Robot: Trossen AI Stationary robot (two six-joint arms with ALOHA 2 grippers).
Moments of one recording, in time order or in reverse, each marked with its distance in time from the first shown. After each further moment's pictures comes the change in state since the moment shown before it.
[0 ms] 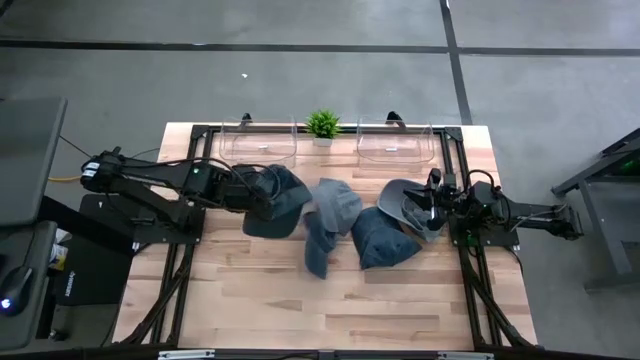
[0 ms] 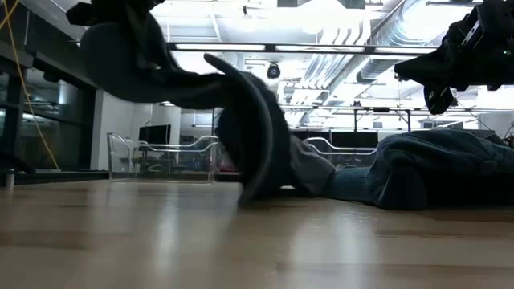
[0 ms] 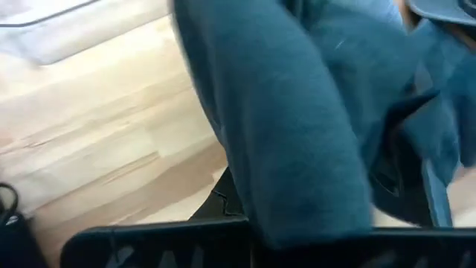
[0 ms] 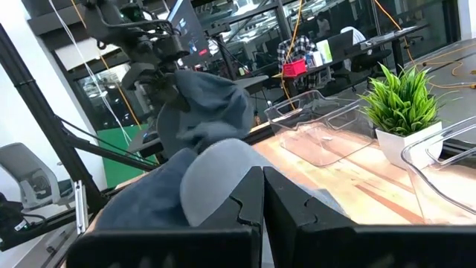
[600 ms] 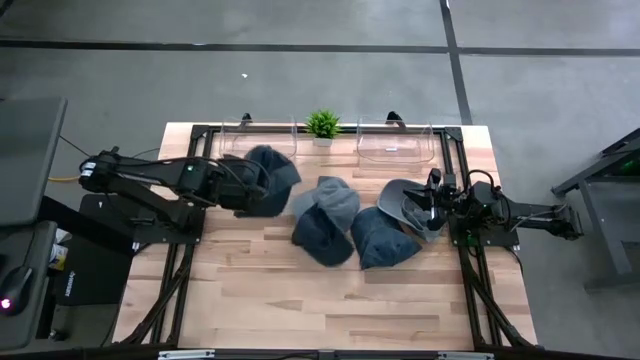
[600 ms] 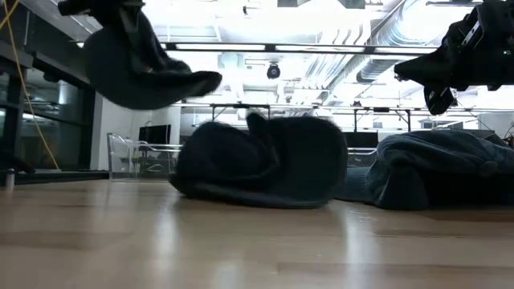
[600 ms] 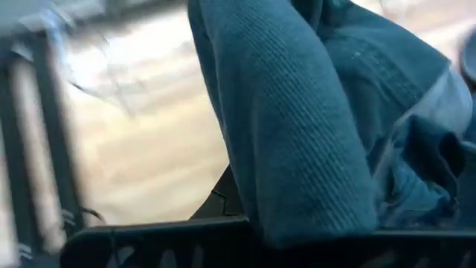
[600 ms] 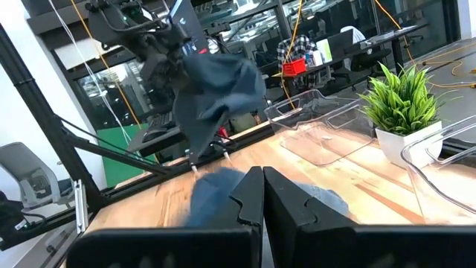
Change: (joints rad) left arm 0.000 -0.032 0.046 -0.187 -0.242 -0.067; right arm 0.000 0.000 0.000 -0.003 0.000 0.000
